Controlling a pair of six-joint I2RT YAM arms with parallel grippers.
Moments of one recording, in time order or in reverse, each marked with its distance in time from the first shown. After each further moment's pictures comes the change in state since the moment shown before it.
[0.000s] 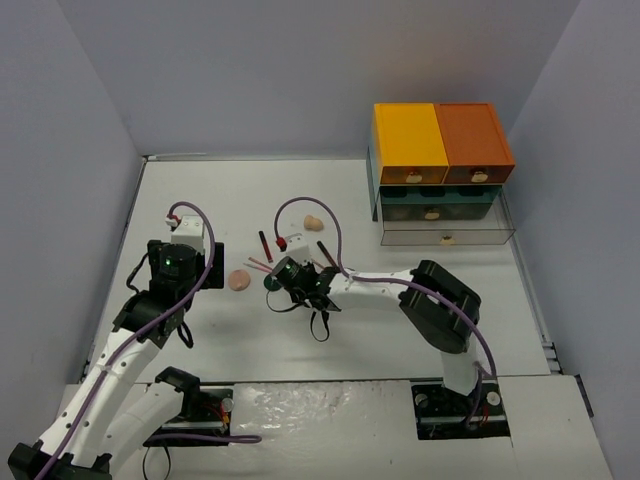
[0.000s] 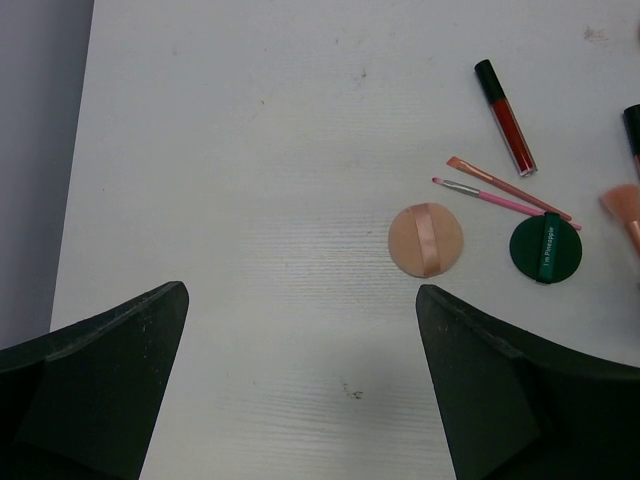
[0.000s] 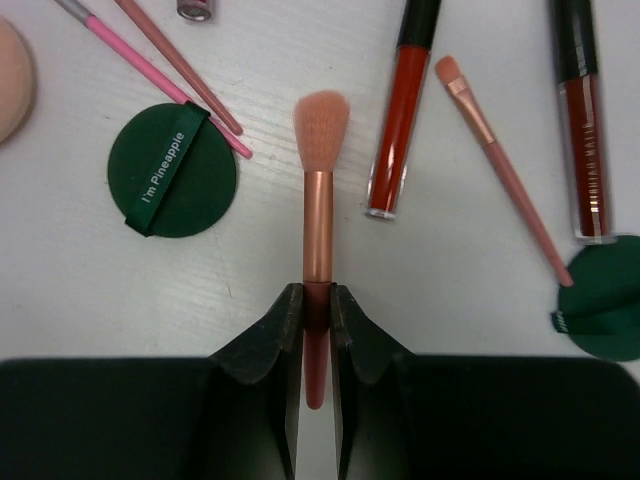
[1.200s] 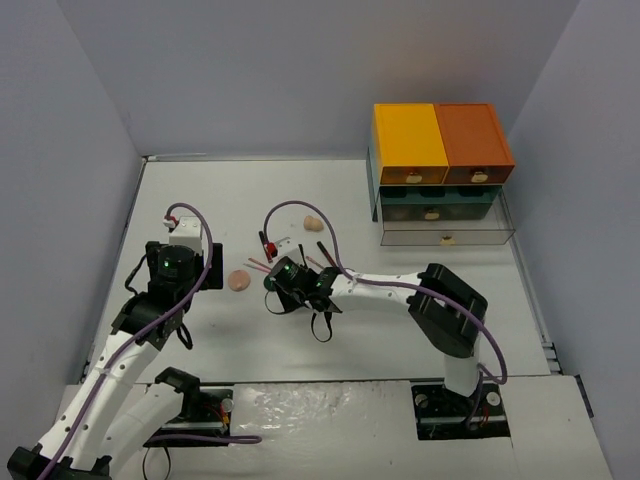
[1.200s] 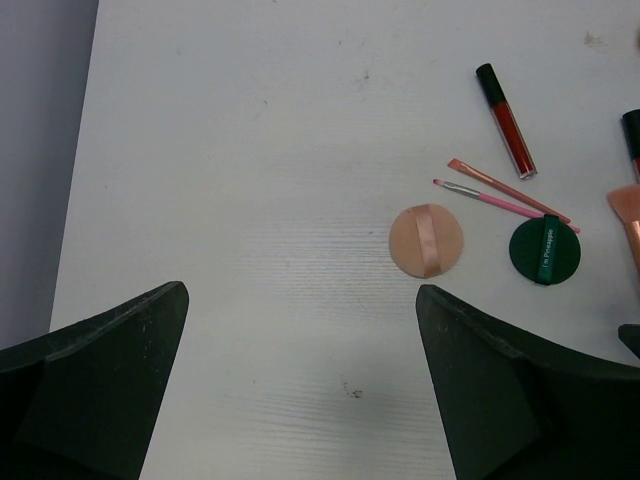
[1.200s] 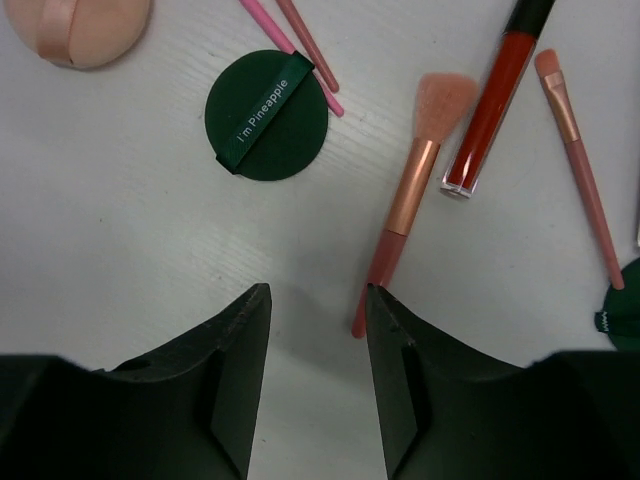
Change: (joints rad) left arm 0.000 -0.022 0.000 -0.007 -0.003 -0.009; right arm 0.013 -0.049 0.002 -0.034 -0.138 -0.093
